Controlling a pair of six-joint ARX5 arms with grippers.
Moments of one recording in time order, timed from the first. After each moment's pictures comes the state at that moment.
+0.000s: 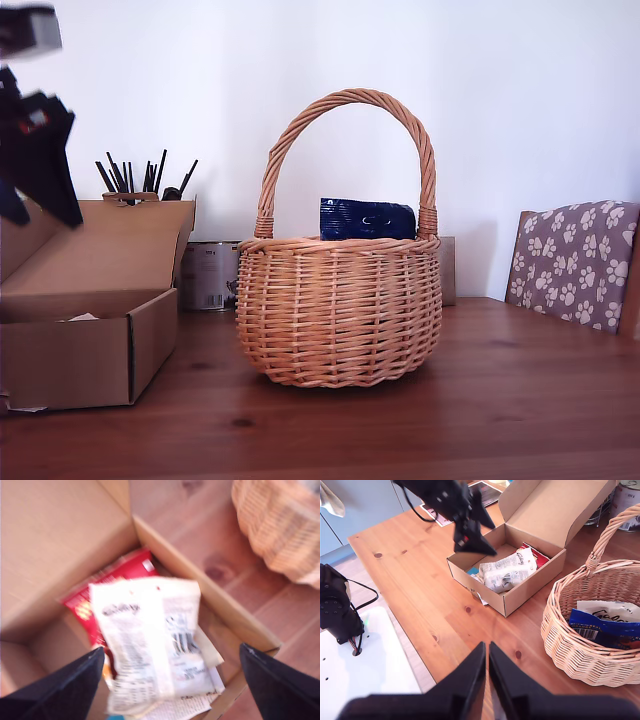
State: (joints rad) left arm -0.15 1.32 0.93 -0.56 0.21 0.33; right arm 0.87 0.79 0.94 -0.62 -0.17 0.00
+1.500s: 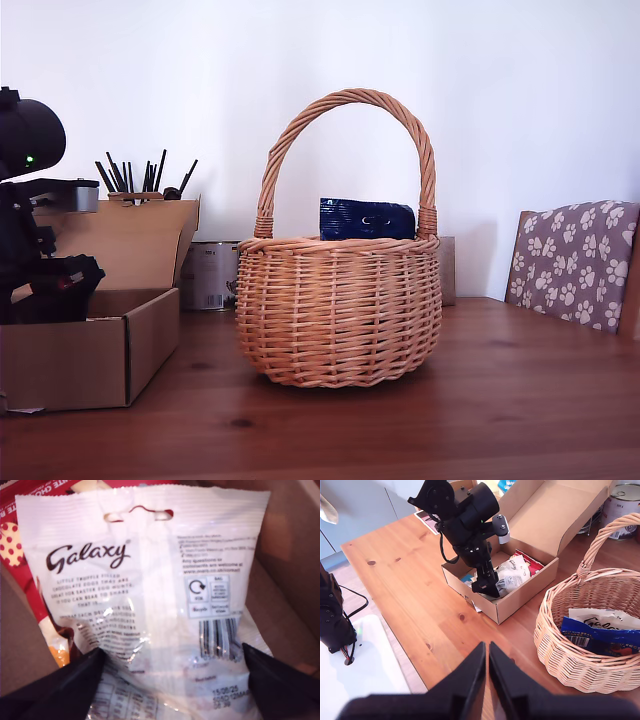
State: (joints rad) left arm -0.15 1.69 0.95 -0.46 0.11 0.26; right arm 0.87 0.79 0.94 -0.59 -0.15 0.00
